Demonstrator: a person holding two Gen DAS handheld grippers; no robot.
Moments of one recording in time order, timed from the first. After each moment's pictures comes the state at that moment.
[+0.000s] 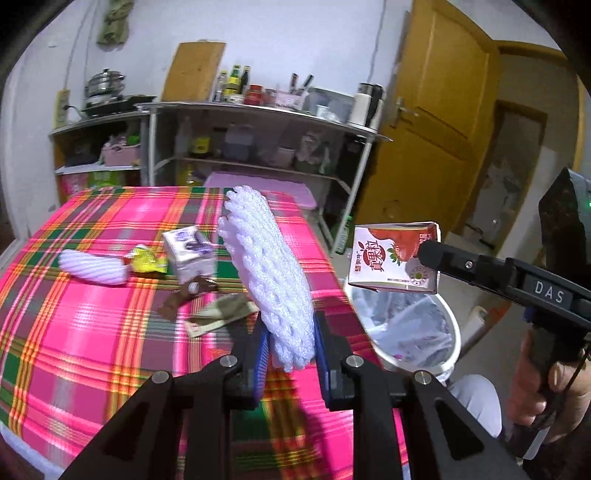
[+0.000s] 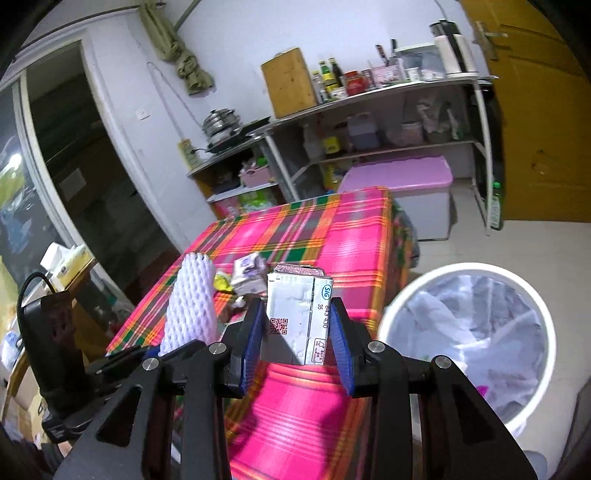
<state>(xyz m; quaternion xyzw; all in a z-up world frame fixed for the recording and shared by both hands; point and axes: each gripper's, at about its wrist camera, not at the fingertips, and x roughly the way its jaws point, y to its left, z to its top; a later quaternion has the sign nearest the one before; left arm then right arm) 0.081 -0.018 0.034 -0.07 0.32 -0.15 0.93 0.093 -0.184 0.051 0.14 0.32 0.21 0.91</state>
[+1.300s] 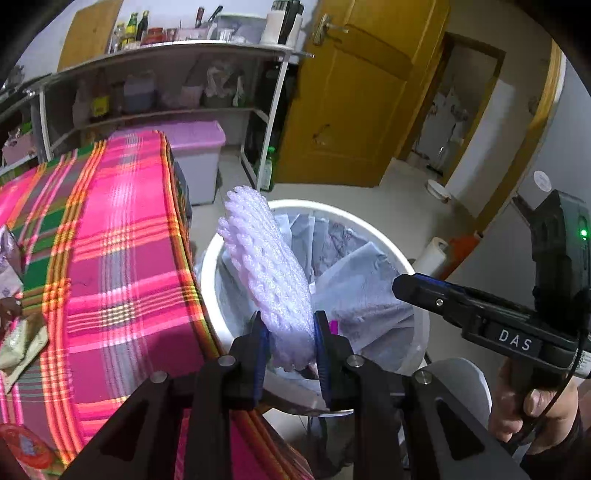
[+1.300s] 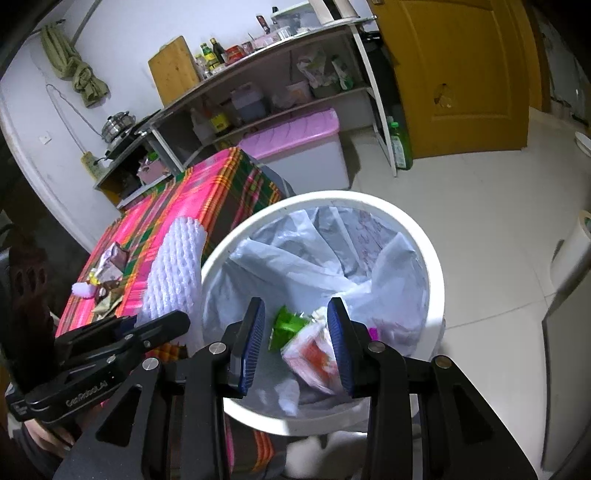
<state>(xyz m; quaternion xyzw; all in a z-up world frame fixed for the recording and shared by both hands) 0.173 -0.178 -0.033 -0.01 0.43 -0.27 0.86 0.107 -0.313 -0.037 0.18 0.40 0.05 0.90</state>
